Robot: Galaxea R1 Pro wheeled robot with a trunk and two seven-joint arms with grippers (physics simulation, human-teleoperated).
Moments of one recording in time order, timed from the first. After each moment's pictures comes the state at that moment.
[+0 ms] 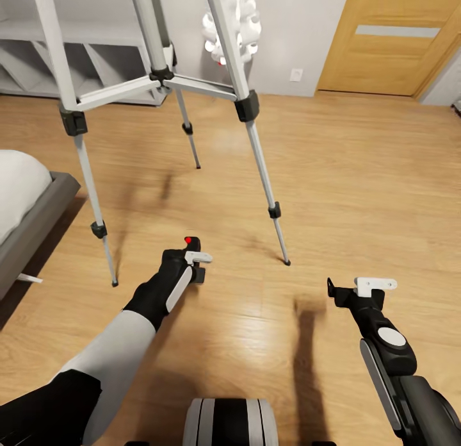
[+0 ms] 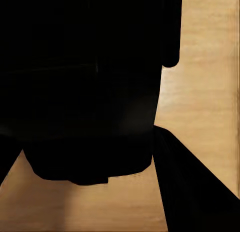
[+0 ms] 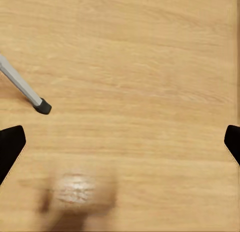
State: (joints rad) left arm -0.96 -0.13 -0.25 -0.74 0.20 0.79 0.22; right arm -0.31 -0.12 -0.04 -1.62 -0.02 0.44 -0.16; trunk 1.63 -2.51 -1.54
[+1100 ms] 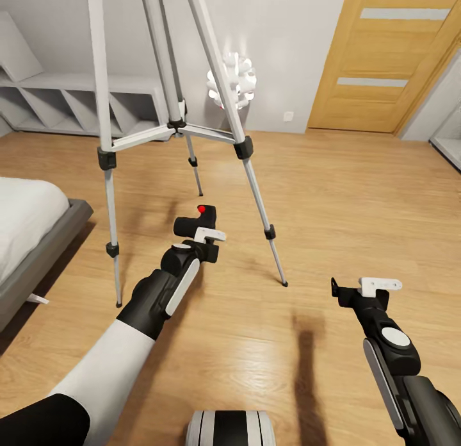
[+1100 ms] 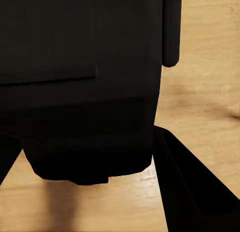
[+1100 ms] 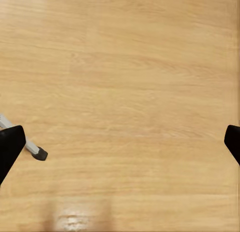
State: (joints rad) left arm -0.90 -0.12 -0.37 -1.13 0.20 0.80 0.22; right arm -0.31 -0.12 -0.07 -1.62 -0.02 0.44 -0.16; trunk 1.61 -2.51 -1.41
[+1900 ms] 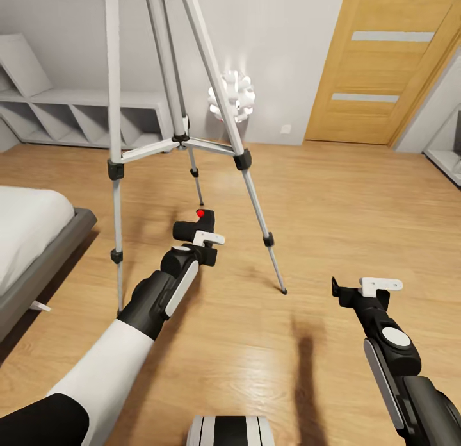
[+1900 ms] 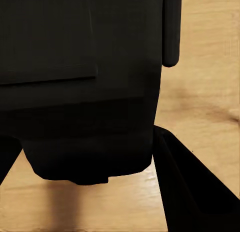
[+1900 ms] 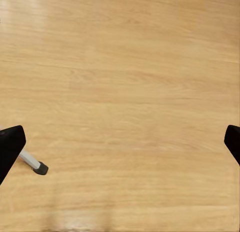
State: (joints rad) left arm -0.90 -0.12 -0.37 -1.10 0.21 0.80 0.22; right arm -0.31 -0.12 -0.07 -1.62 -0.02 0.44 -0.16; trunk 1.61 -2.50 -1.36
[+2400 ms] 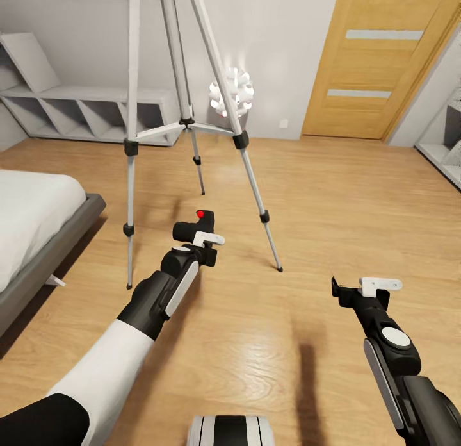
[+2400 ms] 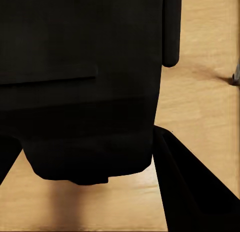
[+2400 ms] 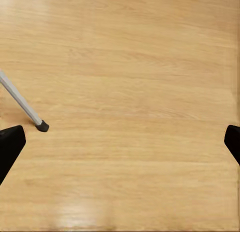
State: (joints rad) left arm -0.90 -0.12 -0.37 -1.09 0.21 0.80 0.22; right arm -0.31 -0.12 -0.07 -1.62 -0.02 0.44 -0.16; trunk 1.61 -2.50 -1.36
